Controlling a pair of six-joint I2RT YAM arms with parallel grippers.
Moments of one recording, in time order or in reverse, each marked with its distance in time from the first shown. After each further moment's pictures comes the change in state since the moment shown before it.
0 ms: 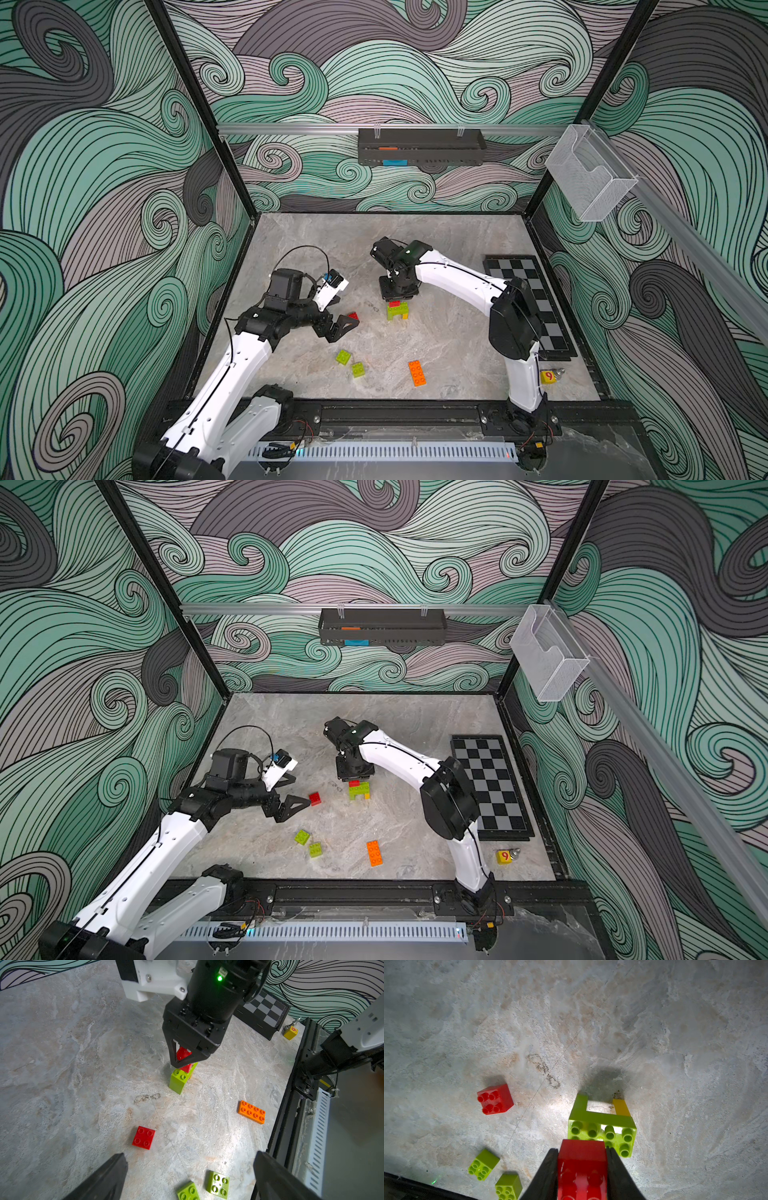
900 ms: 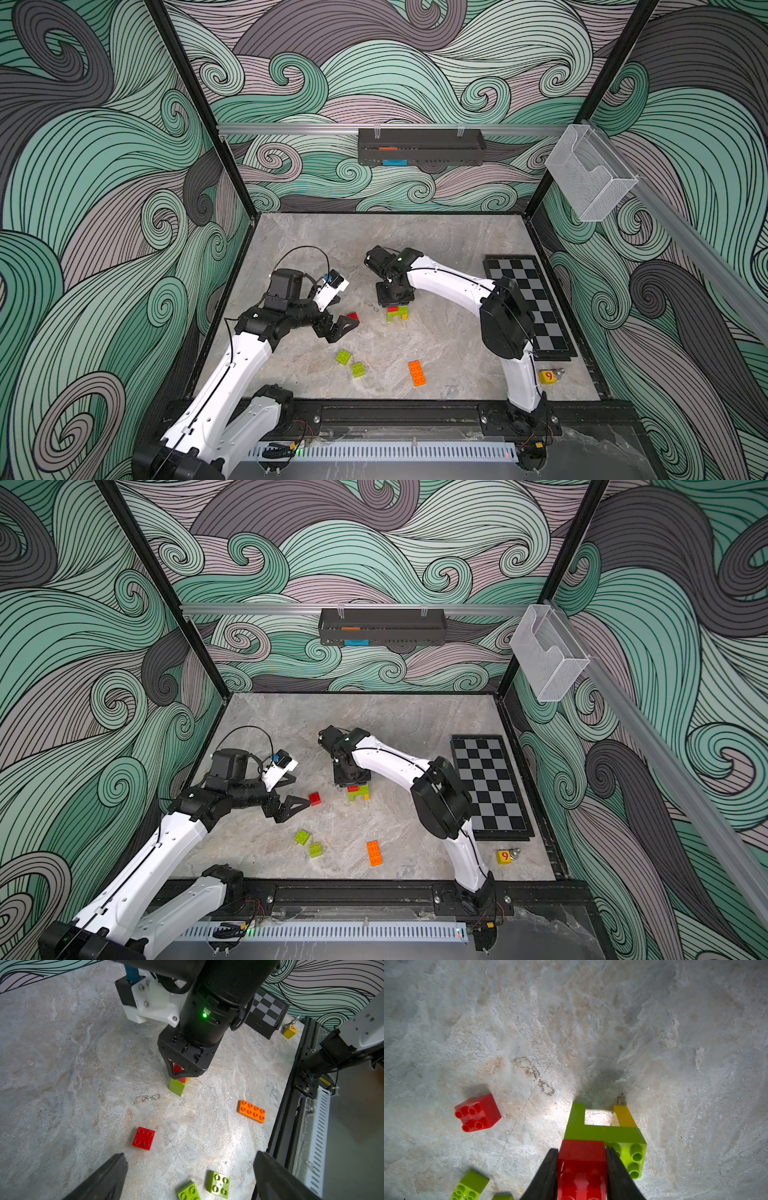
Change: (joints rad) left arm -0.009 -0.001 0.000 0.000 0.003 0.012; right arm 0.035 0.037 -0.027 0.037 0.052 0.076
